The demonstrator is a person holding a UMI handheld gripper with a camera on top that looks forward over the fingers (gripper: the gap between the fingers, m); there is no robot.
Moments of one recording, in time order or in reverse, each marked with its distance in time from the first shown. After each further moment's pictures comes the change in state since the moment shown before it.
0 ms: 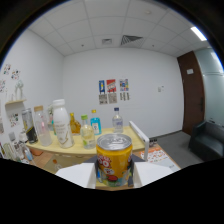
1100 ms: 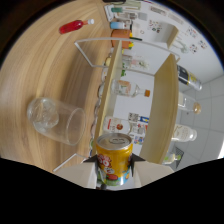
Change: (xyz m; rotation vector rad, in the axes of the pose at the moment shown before) arm -0.077 0.156 0.047 0.043 0.027 -1.872
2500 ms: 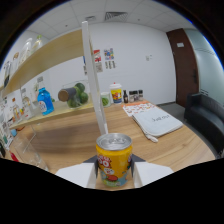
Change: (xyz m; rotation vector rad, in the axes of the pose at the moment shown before) arm -0.176 0.156 -0.008 -0.285 -0.199 1.942
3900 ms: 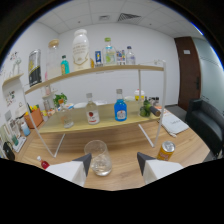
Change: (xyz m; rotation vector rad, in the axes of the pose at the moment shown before) arm -0.197 -0.022 -0.110 -0.031 0.005 -0.058
